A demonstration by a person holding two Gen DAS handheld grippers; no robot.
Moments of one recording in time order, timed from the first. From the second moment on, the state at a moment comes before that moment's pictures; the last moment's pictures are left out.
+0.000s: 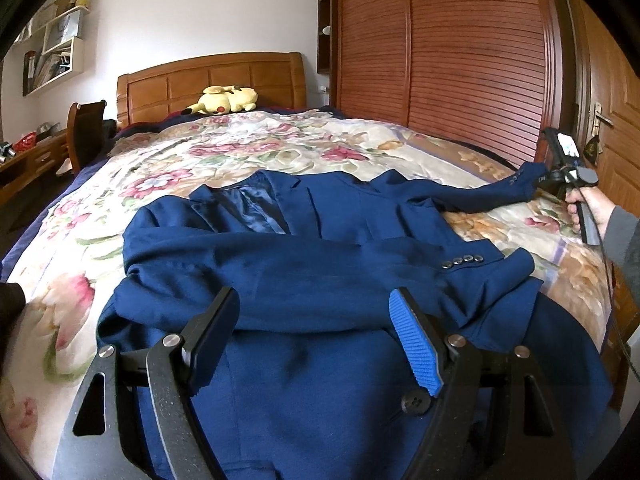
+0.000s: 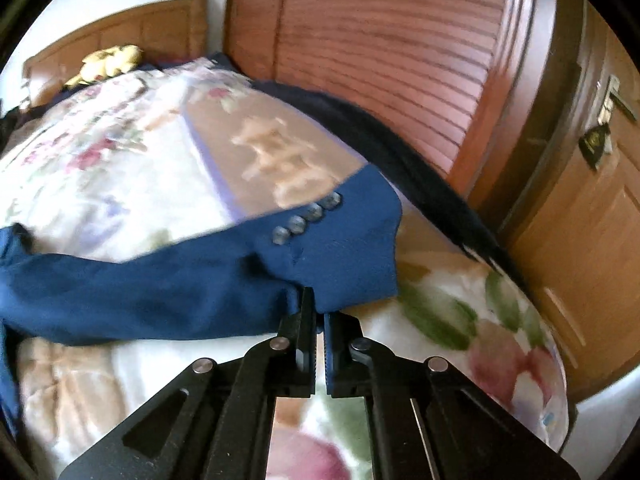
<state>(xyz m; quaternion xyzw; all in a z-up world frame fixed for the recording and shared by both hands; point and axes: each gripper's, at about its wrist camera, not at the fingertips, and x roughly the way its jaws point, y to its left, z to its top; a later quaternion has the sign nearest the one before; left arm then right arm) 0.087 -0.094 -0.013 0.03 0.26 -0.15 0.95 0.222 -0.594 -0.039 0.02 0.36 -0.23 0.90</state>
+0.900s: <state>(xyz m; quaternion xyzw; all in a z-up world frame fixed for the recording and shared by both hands) 0.074 -0.039 -0.002 0.02 0.25 -0.10 0.96 0.108 -0.328 0.005 -0.15 0.24 0.00 0.96</state>
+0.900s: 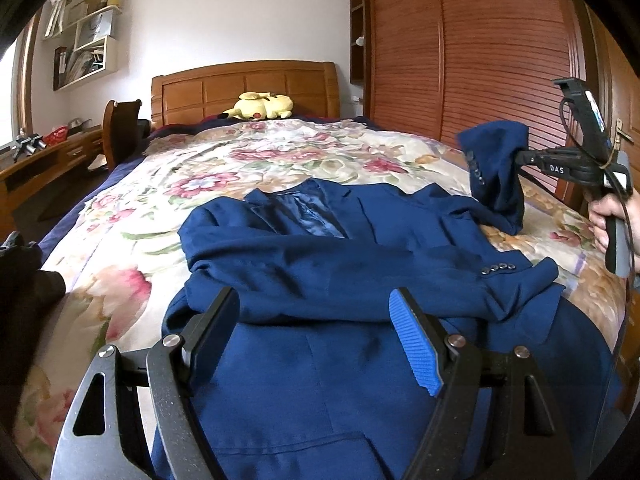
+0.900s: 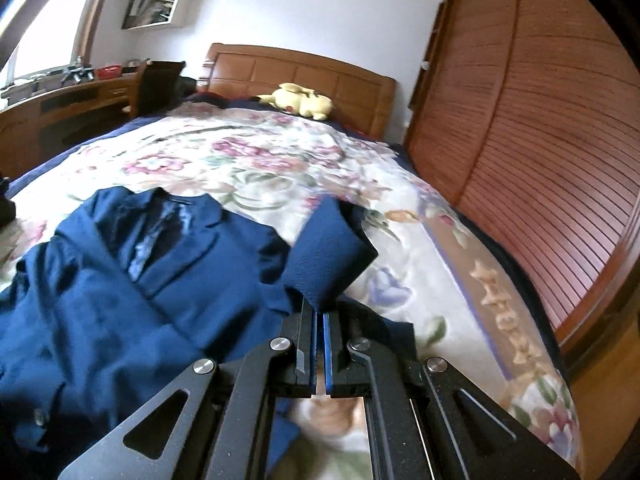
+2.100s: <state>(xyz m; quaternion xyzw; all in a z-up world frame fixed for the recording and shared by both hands) 0.057 0.017 0.014 0.01 0.22 -0.06 0.97 0.110 -0.211 0.064 -0.19 0.16 0.14 0.96</state>
